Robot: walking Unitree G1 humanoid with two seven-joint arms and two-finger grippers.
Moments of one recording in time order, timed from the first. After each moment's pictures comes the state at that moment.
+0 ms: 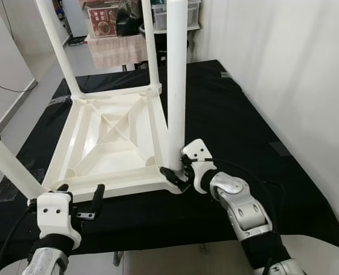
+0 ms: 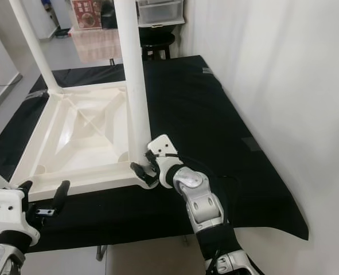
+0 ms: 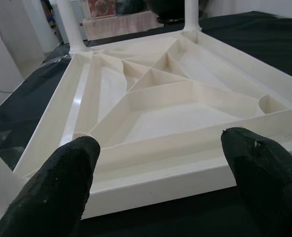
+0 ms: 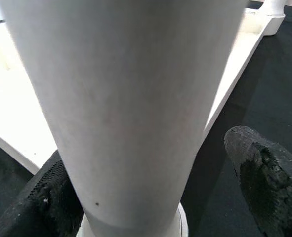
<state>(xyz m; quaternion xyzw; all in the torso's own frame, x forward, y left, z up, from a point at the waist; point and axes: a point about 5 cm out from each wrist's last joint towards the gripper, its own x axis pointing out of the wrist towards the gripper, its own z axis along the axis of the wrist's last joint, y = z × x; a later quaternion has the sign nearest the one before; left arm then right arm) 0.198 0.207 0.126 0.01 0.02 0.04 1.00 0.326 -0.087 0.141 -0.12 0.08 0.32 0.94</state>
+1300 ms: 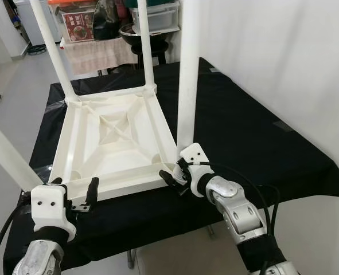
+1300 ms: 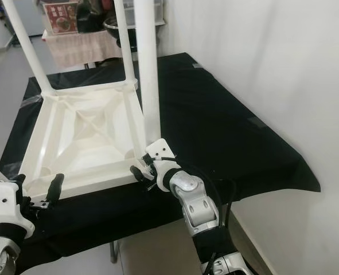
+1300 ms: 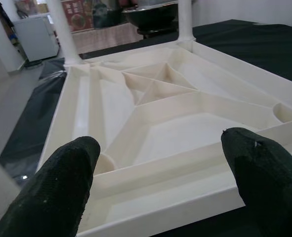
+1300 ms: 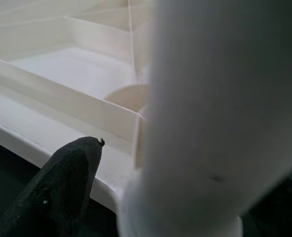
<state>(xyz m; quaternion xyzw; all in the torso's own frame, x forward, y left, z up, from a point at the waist) 0.203 0.207 0.132 0.01 0.00 0.04 1.00 0.323 -0.088 0.132 -0.14 0.11 0.31 0.94</state>
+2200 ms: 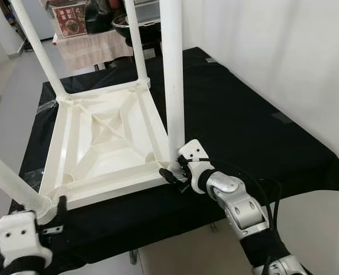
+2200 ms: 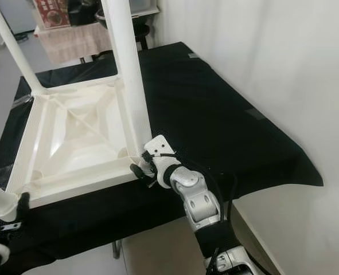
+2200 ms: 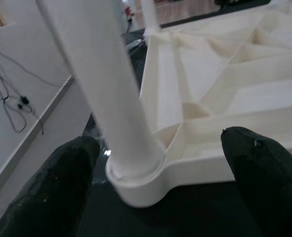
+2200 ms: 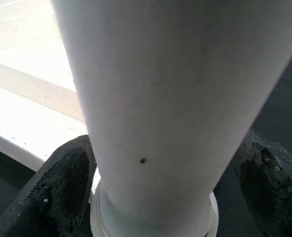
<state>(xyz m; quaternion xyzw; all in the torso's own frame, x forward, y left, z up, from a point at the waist) 0.149 0.251 0.110 0.03 0.03 0.21 0.98 0.327 -0.088 0.136 -0.15 0.11 0.30 0.94</state>
